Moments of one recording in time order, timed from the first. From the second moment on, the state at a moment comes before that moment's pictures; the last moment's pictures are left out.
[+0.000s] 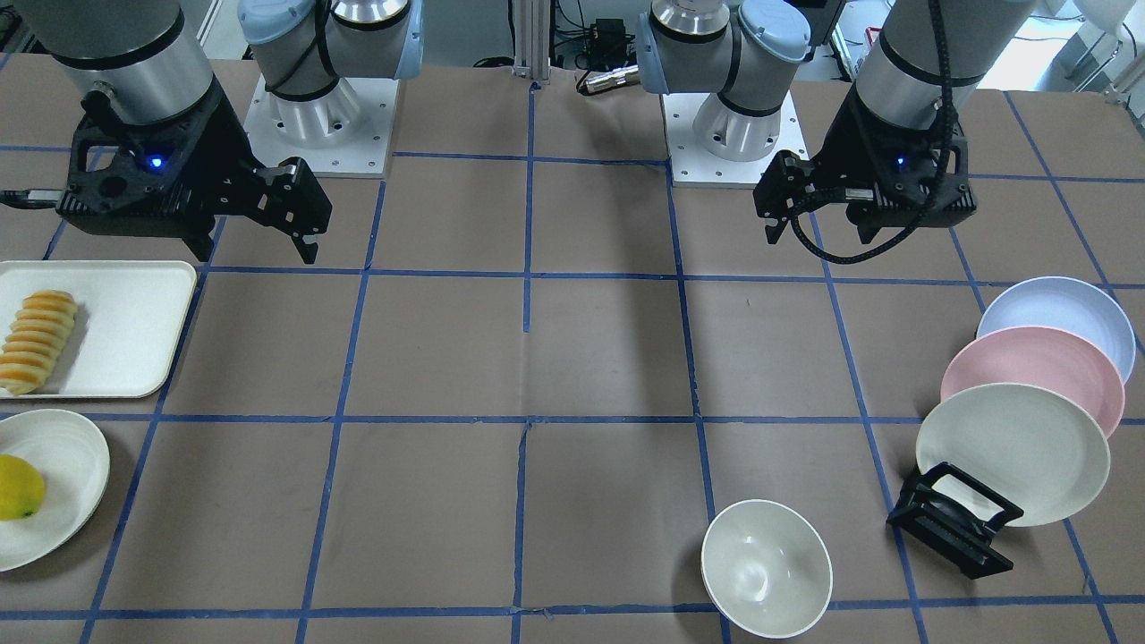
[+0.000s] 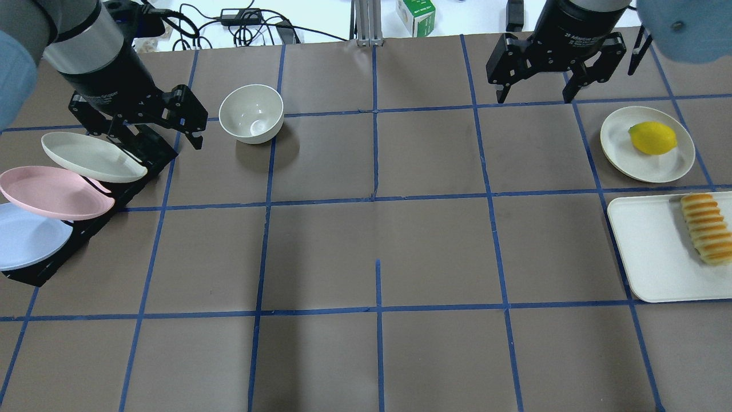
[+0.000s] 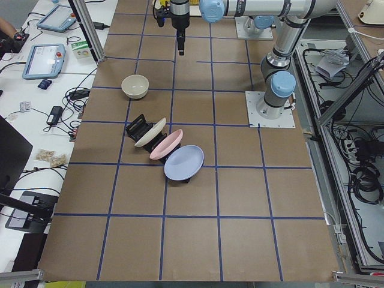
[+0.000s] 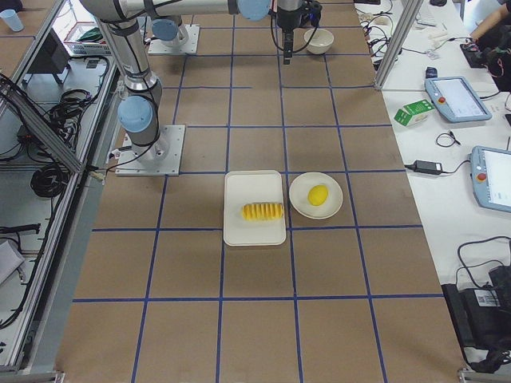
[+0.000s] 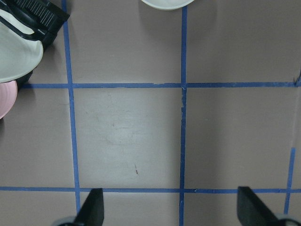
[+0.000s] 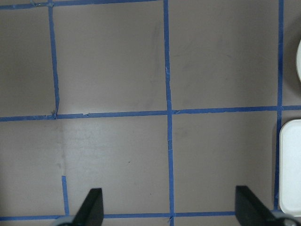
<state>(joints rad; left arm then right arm) -1.50 -1.57 -1.57 -1.60 1.60 0.06 1.58 -1.50 1.46 -1.58 -1.54 0.04</state>
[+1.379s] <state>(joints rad) -1.48 -1.56 -1.58 -1.58 1.58 0.08 1.58 -1.50 1.46 -1.57 -1.54 0.04</state>
